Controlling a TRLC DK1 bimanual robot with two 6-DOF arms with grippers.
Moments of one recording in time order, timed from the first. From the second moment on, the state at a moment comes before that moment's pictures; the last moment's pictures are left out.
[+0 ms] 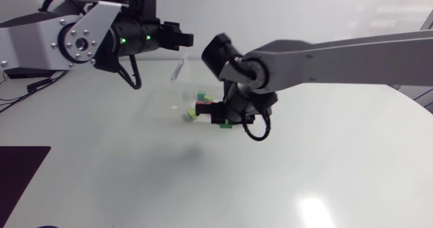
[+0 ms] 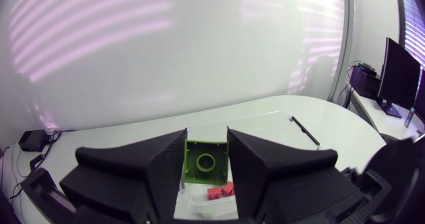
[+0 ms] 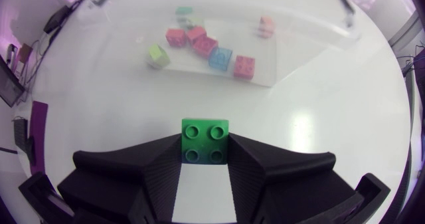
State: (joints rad) left arm -0.46 1.57 1.26 -0.01 -0.15 -0.02; right arm 0.72 1.84 1.37 -0.66 0.18 0.63
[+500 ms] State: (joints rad) left arm -0.48 2.00 1.54 -0.08 -0.10 -0.04; right arm 0.62 1.56 1.38 -0.66 0.23 0.52
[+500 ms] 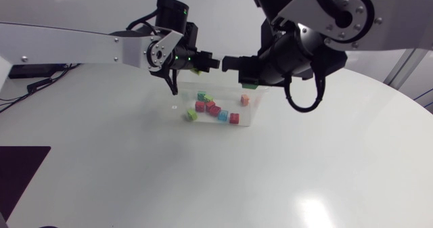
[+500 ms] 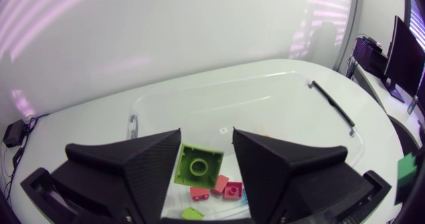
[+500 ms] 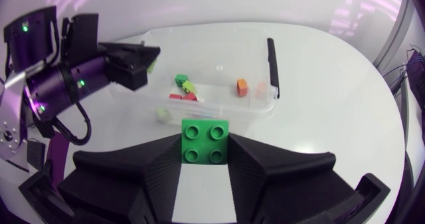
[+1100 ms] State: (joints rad) left arm -0.37 1.60 1.35 -0.12 -0.10 -0.02; right arm 0.49 1.94 1.59 -0.46 0.24 0.39
